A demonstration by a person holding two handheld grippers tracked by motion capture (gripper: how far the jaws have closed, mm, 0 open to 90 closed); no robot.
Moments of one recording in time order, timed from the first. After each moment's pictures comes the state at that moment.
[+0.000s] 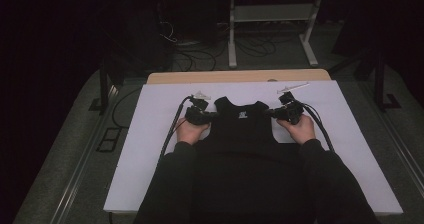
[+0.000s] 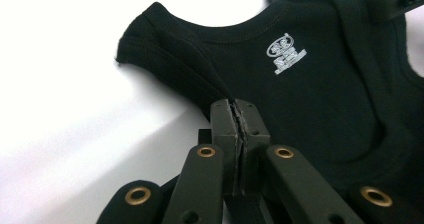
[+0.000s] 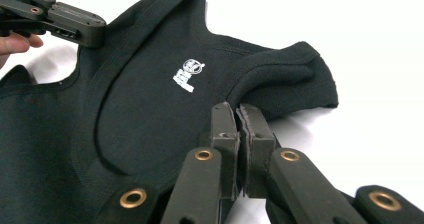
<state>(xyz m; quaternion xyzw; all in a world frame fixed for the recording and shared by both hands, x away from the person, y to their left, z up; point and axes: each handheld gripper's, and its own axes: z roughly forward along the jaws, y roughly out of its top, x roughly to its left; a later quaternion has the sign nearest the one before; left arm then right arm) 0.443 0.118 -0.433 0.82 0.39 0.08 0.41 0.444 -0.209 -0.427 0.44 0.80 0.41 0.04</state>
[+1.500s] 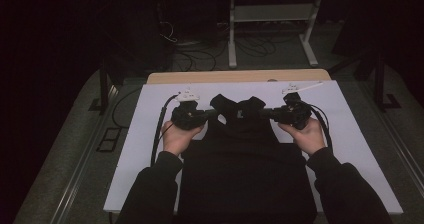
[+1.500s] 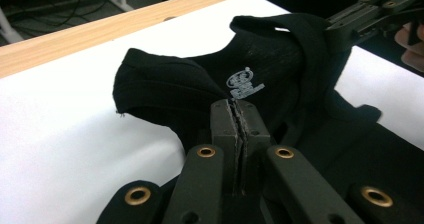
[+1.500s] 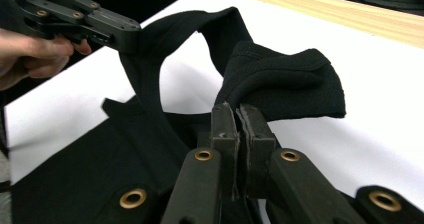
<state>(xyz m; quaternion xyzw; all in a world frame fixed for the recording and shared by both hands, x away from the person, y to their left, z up) 0.367 0.138 -0.355 0.80 0.33 0.09 0.50 0.372 -0.192 -0.350 0.37 0.79 0.48 0.04</state>
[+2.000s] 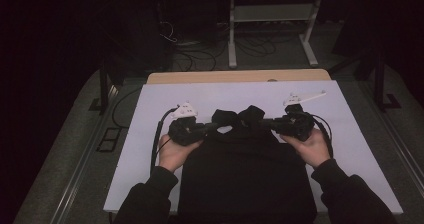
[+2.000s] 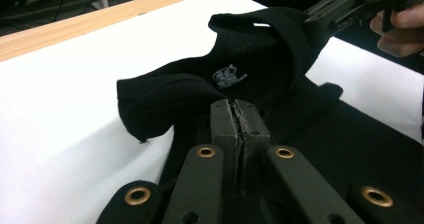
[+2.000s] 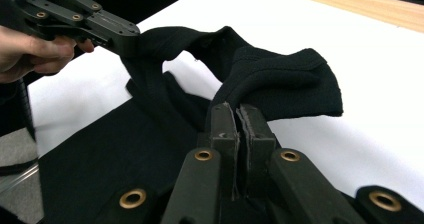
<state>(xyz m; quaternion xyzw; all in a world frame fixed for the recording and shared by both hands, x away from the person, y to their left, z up) 0.326 0.141 -0.361 0.81 0.30 0.08 0.50 0.338 -0.190 -0.350 0.35 0.81 0.47 0.04</state>
